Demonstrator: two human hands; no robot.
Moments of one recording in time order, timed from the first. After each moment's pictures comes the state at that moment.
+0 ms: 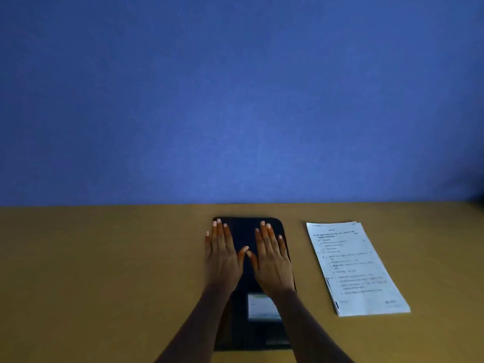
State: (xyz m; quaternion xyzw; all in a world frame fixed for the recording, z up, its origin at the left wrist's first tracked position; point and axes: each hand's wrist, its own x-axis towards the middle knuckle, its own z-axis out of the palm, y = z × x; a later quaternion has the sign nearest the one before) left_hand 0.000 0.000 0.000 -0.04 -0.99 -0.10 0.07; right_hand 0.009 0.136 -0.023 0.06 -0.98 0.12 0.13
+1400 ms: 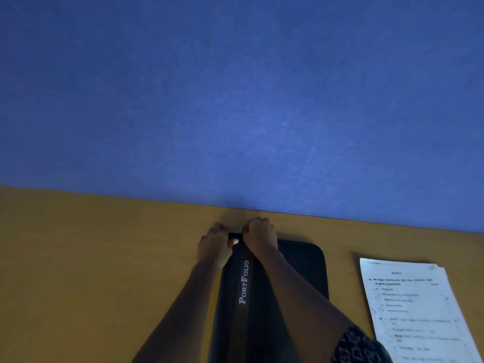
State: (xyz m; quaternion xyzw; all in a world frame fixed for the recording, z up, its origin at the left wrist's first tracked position) left_hand -0.201 -0.058 -0.080 0.04 -0.98 -0.19 -0.11; right_hand -0.236 0.070 -0.069 0.01 -0.96 0.22 -0.15
